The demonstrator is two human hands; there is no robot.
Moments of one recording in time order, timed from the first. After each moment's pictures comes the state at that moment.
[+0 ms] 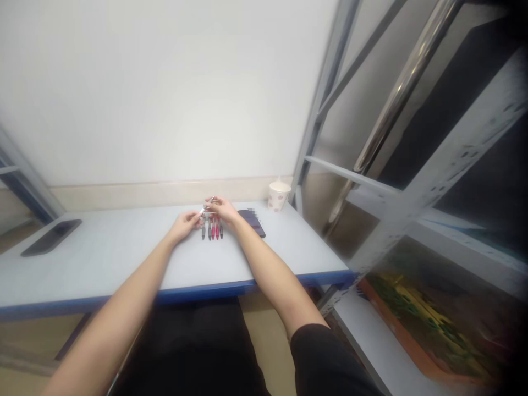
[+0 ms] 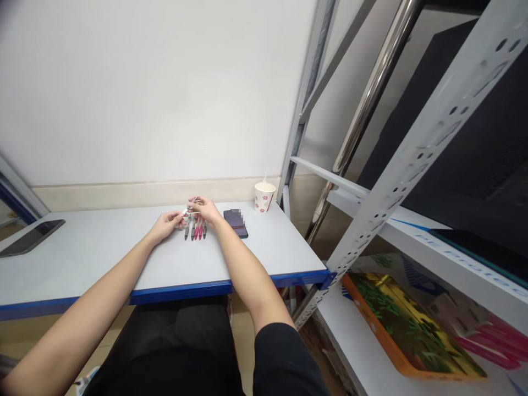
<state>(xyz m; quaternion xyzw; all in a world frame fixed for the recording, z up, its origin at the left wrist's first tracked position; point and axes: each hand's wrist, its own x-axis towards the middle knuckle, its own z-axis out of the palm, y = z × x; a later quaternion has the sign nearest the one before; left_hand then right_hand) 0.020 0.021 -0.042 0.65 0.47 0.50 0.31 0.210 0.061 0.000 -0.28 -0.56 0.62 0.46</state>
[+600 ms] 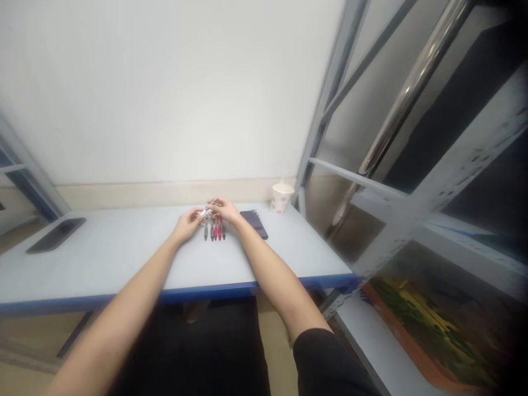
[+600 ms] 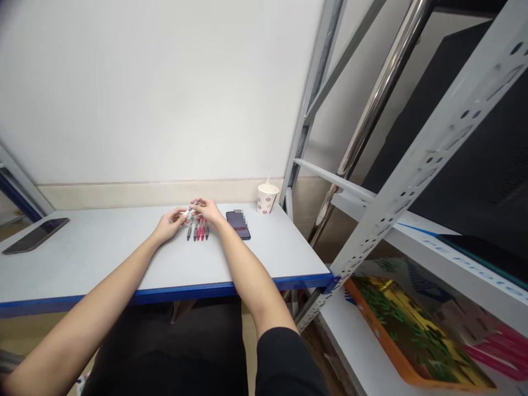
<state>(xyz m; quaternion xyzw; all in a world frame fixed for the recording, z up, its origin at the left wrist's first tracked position) 0.022 0.021 -0.044 0.66 0.47 0.53 0.26 0.210 0.061 0.002 -0.29 -0.60 0.60 0.45</state>
